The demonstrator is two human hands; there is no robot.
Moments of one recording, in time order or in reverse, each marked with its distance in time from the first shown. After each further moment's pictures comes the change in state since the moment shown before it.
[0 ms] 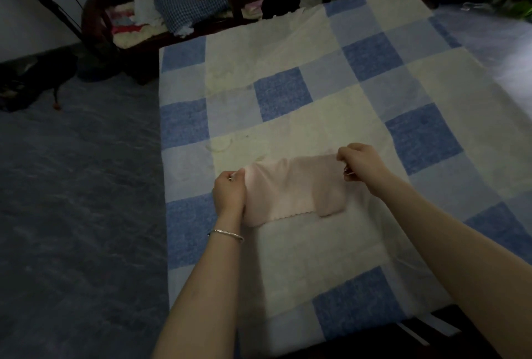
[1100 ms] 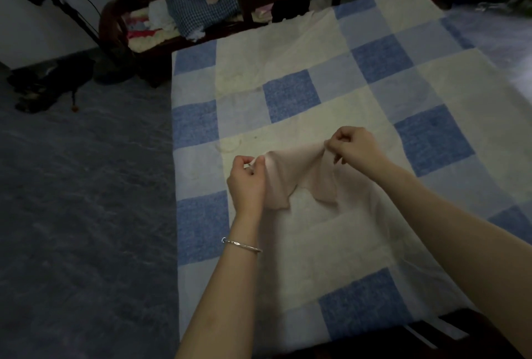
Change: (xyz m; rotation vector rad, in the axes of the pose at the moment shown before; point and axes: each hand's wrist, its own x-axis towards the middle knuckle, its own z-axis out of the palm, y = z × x) left_hand -0.043 0.035 -0.008 -0.145 0.107 0.266; right_hand -0.004 -0.033 0.010 -0.244 -0.012 -0.335
